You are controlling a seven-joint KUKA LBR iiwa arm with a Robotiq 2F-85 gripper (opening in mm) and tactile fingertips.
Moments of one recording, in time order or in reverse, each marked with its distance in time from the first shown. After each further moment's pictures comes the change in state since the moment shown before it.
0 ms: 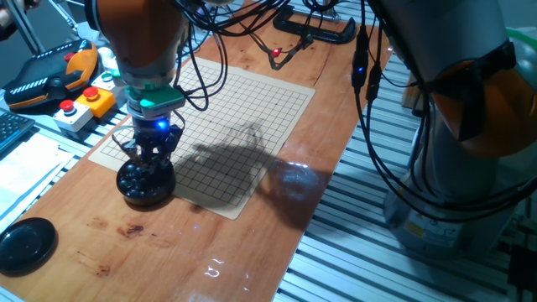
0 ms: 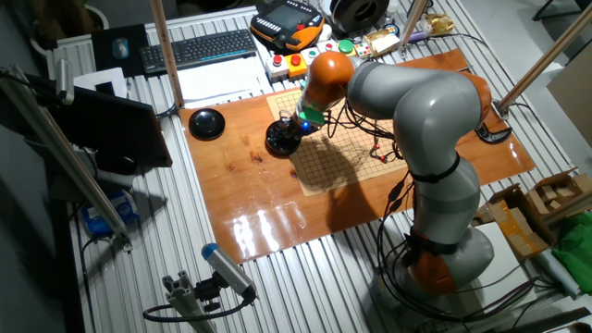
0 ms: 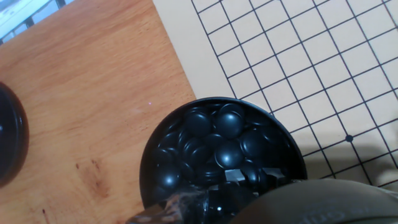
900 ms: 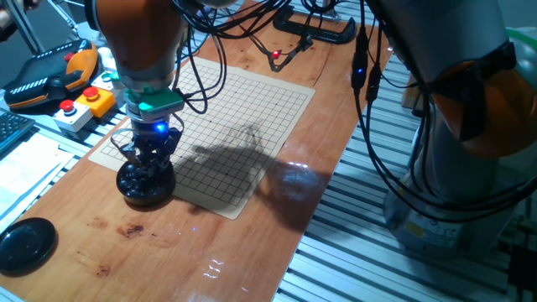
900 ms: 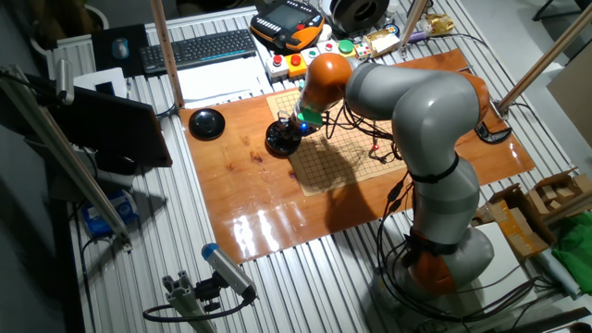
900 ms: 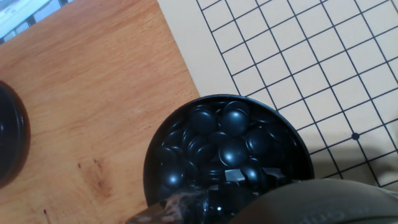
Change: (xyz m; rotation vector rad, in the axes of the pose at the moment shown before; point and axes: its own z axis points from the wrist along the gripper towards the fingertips) arm 0.002 0.004 0.003 0.002 -0.006 0.003
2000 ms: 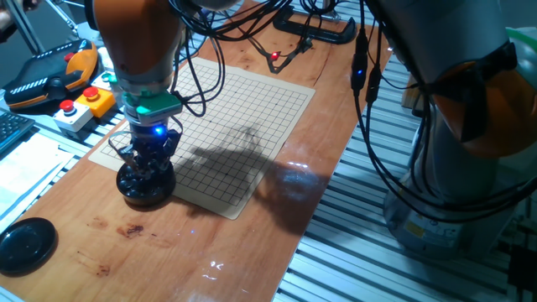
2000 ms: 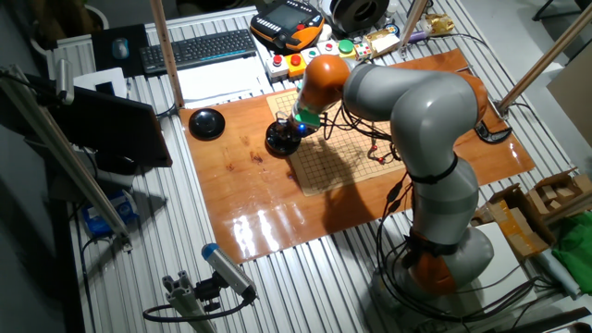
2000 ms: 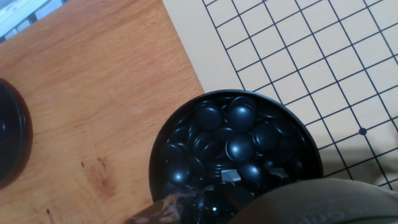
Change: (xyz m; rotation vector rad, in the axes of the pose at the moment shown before) arm 0.003 0.005 0.002 0.006 -0.005 0.006
